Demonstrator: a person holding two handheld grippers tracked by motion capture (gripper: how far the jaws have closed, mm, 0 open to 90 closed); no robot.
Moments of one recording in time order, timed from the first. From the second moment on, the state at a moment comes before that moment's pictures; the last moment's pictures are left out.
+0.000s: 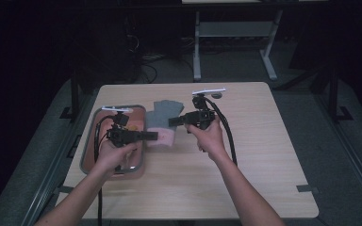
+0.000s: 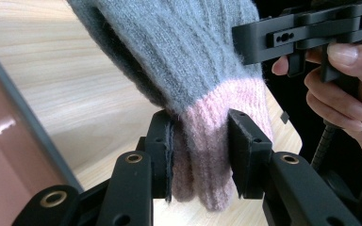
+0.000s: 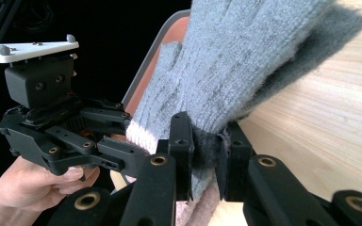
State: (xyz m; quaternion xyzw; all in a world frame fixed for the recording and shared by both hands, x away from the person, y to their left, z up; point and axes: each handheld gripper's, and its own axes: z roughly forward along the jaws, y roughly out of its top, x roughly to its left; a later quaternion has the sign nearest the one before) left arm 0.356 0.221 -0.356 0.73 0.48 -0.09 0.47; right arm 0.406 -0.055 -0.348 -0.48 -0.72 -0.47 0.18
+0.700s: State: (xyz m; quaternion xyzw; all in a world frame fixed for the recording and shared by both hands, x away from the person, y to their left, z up) left arm 0.354 0.254 -0.349 0.73 0.49 -0.08 0.48; right arm 0.413 -0.022 -0.343 -0.47 -0.72 -0.48 0.19
